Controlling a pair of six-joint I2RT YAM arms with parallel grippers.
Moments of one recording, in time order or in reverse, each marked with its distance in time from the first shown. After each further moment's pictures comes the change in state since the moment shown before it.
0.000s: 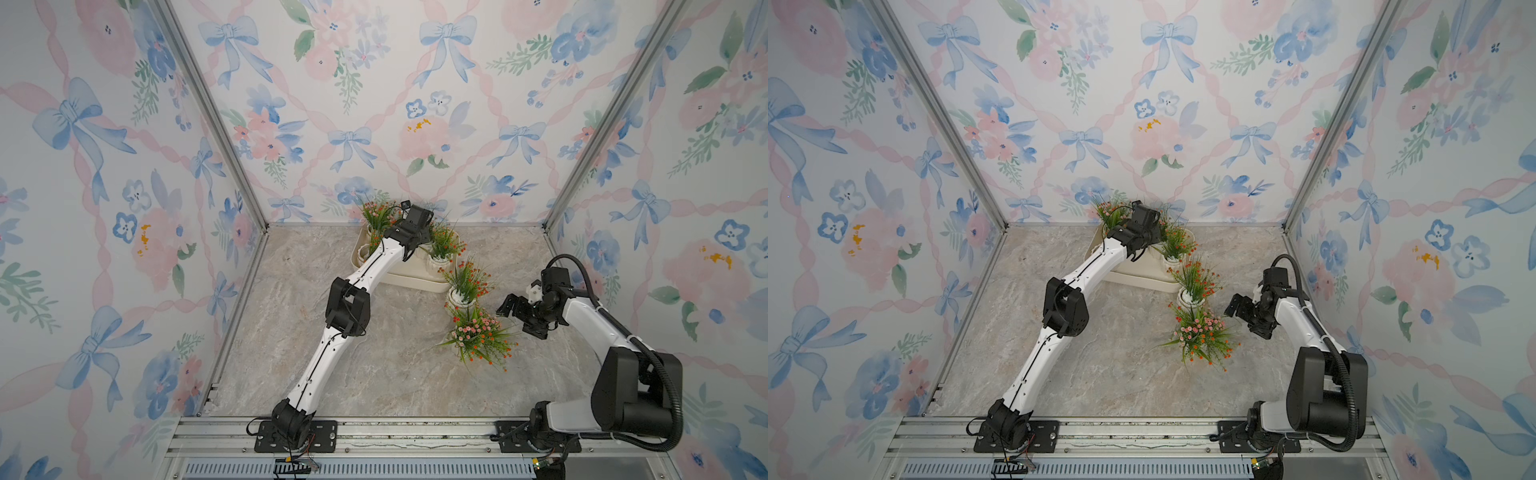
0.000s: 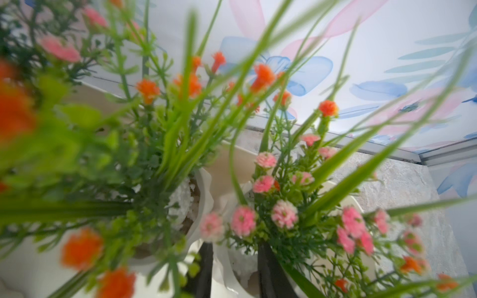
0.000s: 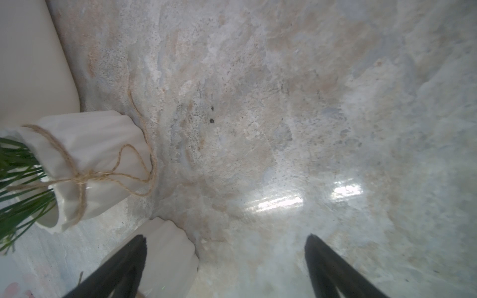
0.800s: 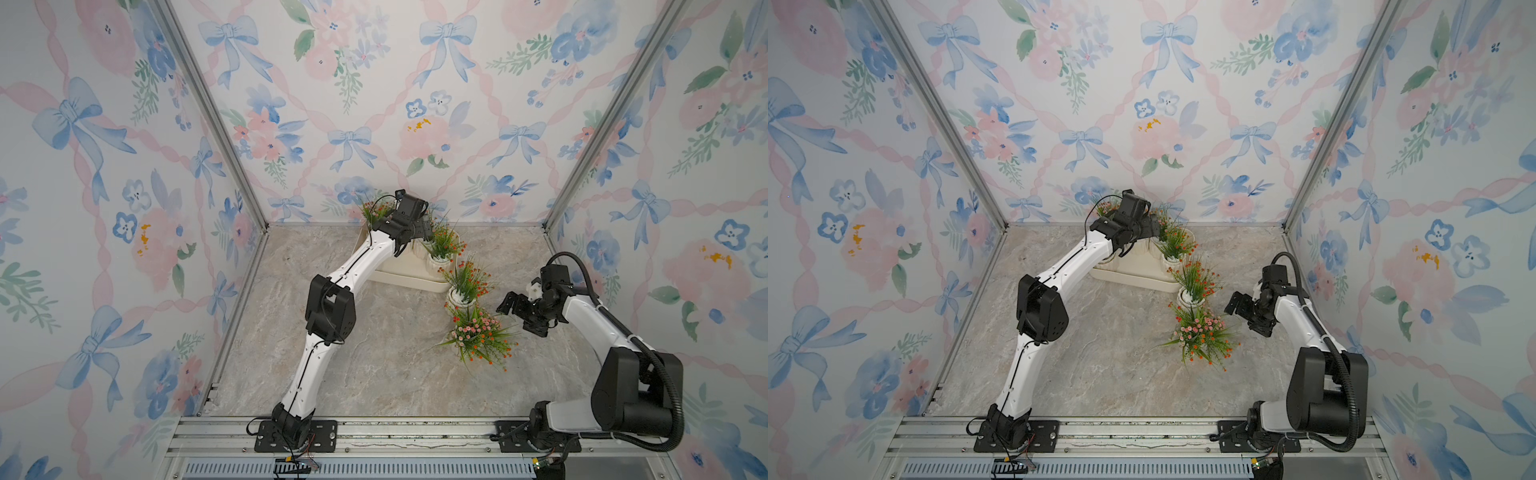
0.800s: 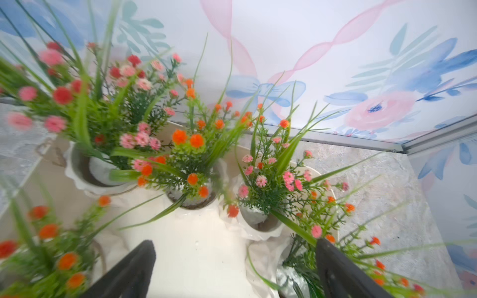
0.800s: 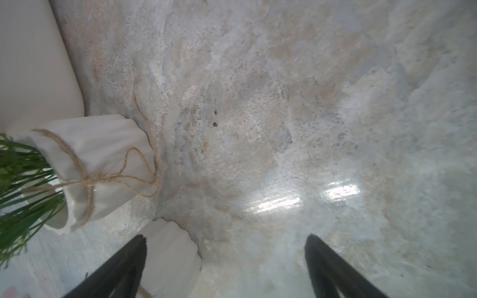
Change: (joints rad) left arm 0.000 -0.375 -0.354 0.005 -0.041 0.089; right arm 0.024 0.000 0.035 -0.023 0.029 0.017
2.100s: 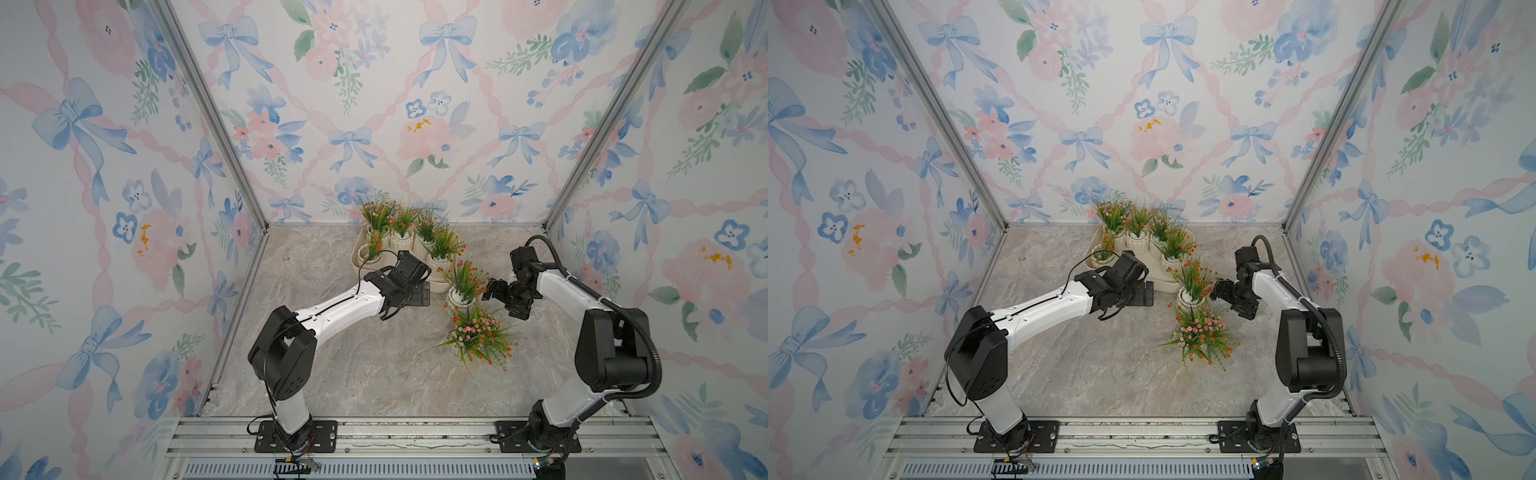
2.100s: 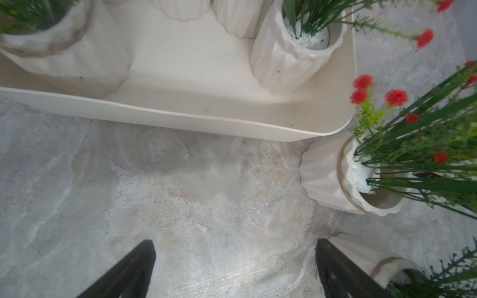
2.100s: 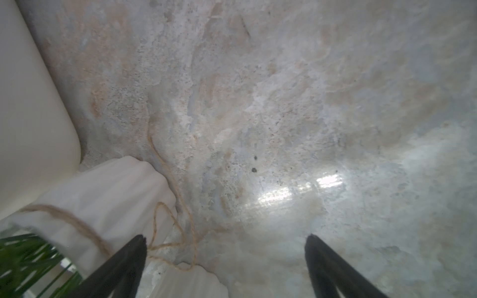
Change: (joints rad) left arm -0.227 -0.528 -0.890 0.065 0.060 -0.101; right arm 0.170 0.270 0.234 -0.021 0.127 0.159
